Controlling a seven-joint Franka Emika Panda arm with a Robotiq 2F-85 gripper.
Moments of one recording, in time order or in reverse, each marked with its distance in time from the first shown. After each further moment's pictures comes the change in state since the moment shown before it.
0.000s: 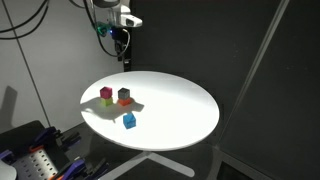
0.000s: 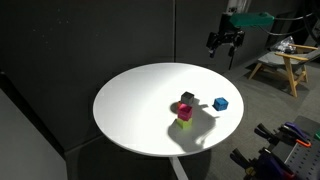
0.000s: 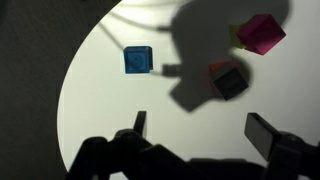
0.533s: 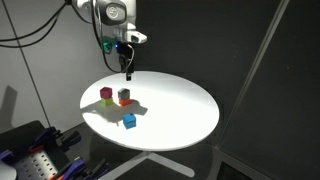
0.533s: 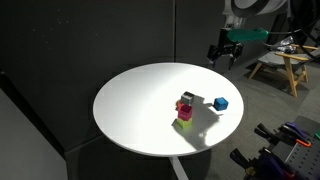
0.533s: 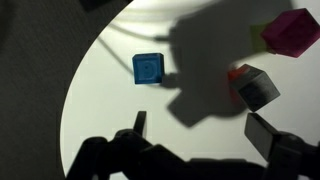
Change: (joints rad) arm -0.007 0.095 -0.035 -0.026 -0.001 0.070 -0.005
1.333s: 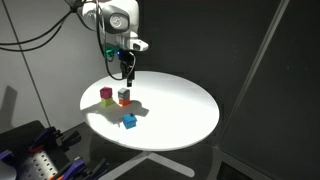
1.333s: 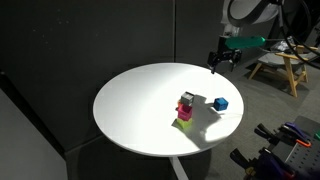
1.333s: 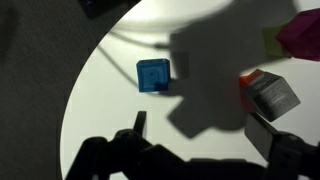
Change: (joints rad) arm 0.000 0.060 -0.015 -0.001 -0.001 0.023 -0.001
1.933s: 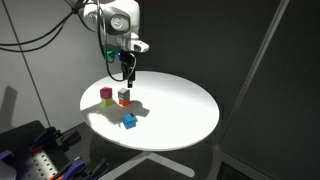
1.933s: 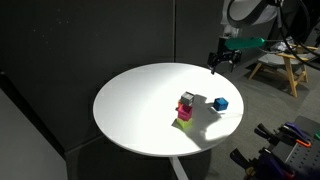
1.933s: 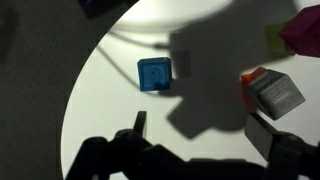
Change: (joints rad) arm 0.001 0.013 -0.007 0.004 0.000 0.009 0.002
